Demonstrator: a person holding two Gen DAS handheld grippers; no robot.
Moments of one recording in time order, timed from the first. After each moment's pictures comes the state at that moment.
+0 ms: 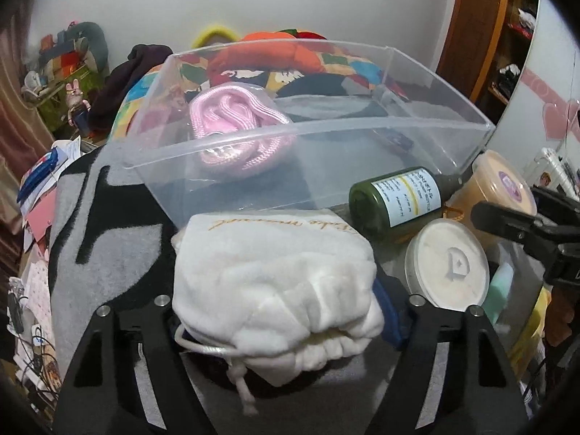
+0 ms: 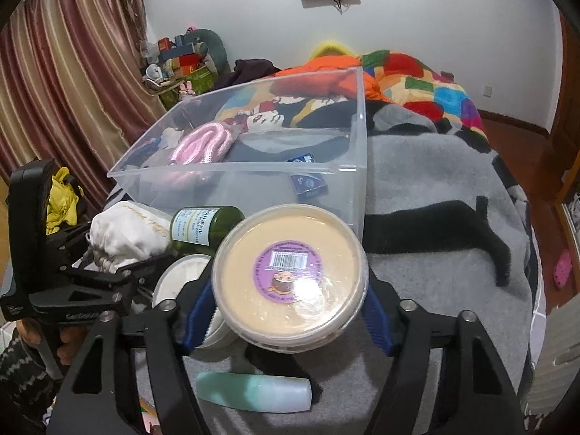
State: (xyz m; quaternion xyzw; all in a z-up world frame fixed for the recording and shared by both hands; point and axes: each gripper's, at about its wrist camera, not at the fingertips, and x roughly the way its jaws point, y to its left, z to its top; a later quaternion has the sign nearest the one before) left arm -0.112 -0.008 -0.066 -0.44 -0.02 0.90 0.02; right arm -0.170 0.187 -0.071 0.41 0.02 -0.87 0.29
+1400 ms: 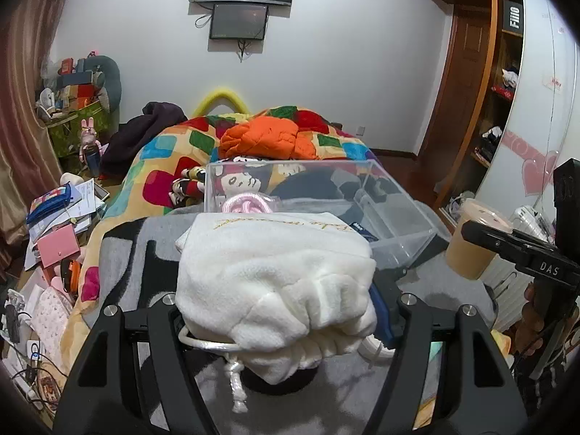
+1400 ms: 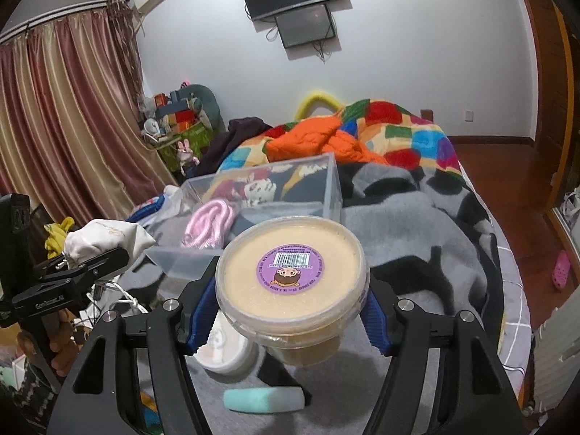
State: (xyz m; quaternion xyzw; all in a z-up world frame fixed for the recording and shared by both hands) left arm -0.080 -0.036 0.027 -0.31 -0.06 0.95 0.03; right arm -0.162 0.221 -0.006 0.32 -0.05 -0.90 0.28
